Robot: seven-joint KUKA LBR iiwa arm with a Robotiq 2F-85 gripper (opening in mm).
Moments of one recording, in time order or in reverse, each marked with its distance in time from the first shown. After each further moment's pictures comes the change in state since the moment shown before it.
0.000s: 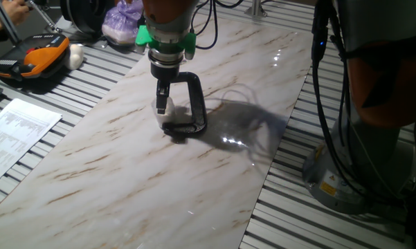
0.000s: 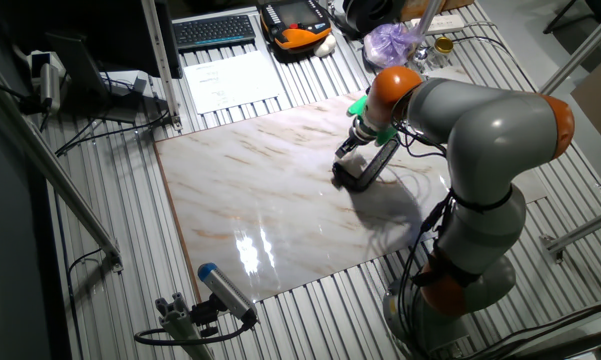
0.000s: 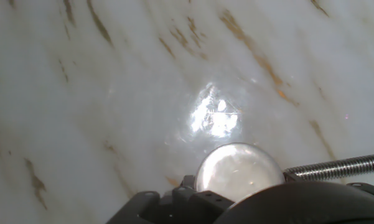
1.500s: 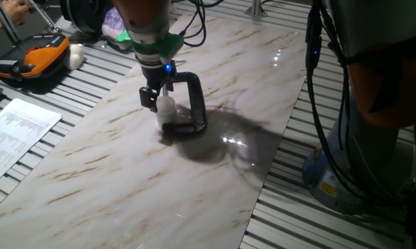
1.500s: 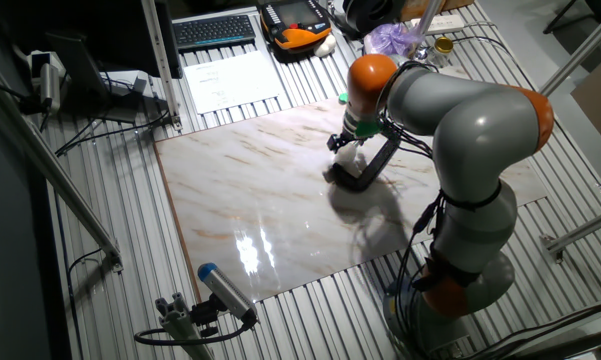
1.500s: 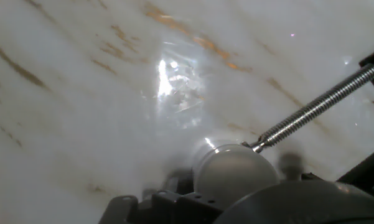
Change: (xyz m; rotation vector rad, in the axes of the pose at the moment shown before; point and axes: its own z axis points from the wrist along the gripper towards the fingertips) arm -0.002 -0.001 -0.009 0.117 0.157 0.467
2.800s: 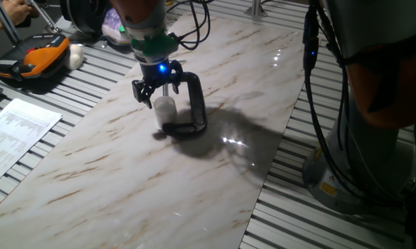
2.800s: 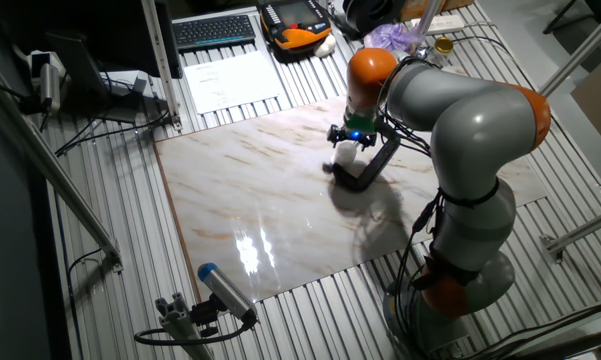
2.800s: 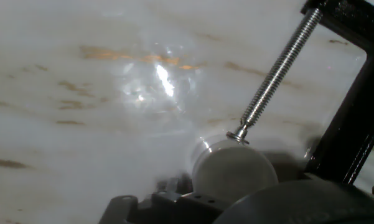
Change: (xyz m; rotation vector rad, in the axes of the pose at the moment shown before) arm 0.002 -0.002 -0.004 0.005 0.041 0.448
